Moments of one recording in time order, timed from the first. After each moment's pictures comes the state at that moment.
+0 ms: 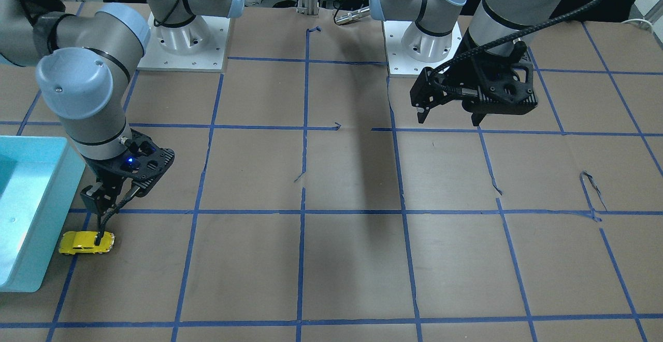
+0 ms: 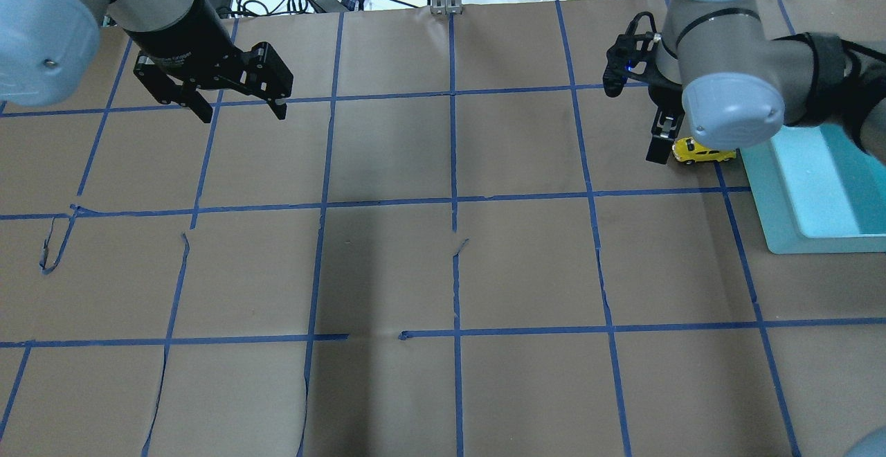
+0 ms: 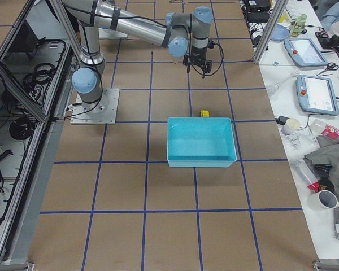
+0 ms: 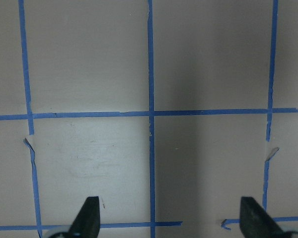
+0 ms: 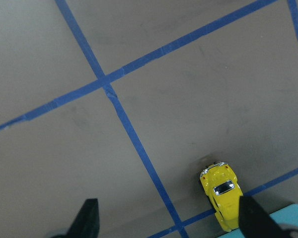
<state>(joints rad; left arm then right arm) -1.56 -1.61 -1.54 -1.54 1.54 0.02 1.48 -1.33 1.82 -2.14 -1.75 -1.34</state>
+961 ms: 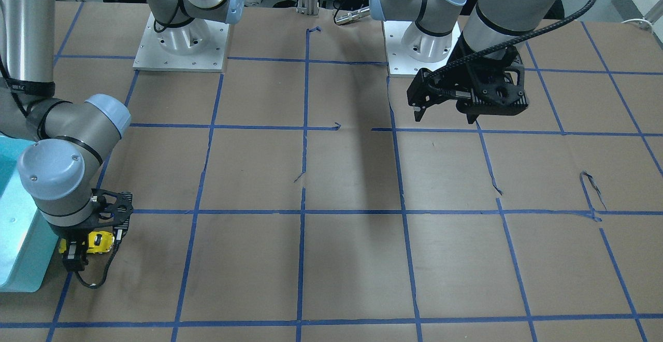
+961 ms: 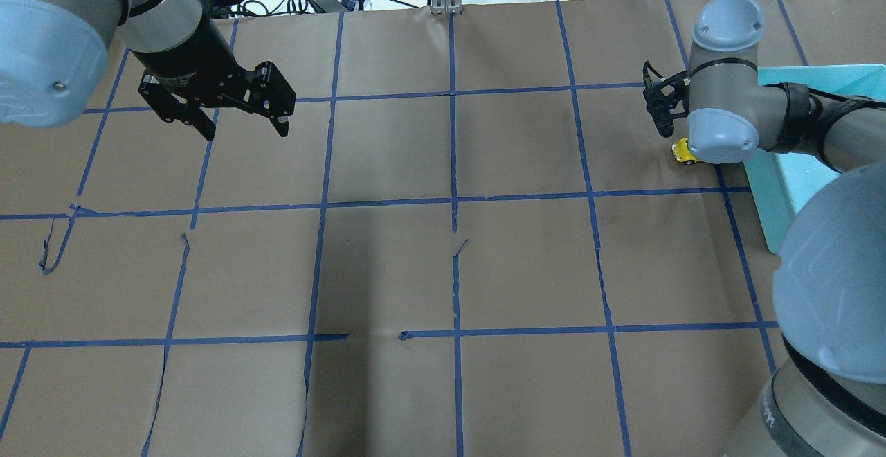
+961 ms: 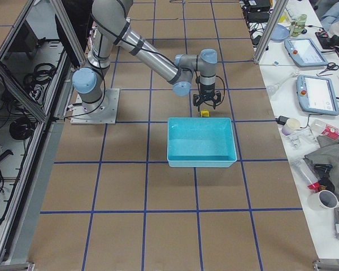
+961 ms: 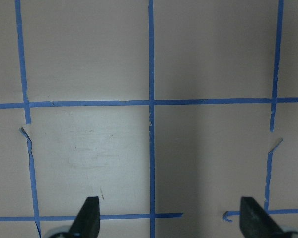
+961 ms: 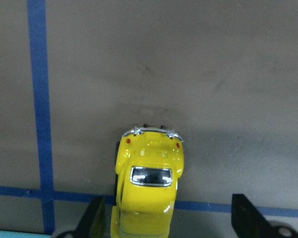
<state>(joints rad) -1.56 -1.60 -1.59 -1.53 1.55 0.01 1.37 -1.05 1.76 -2.44 -1.86 -1.94</state>
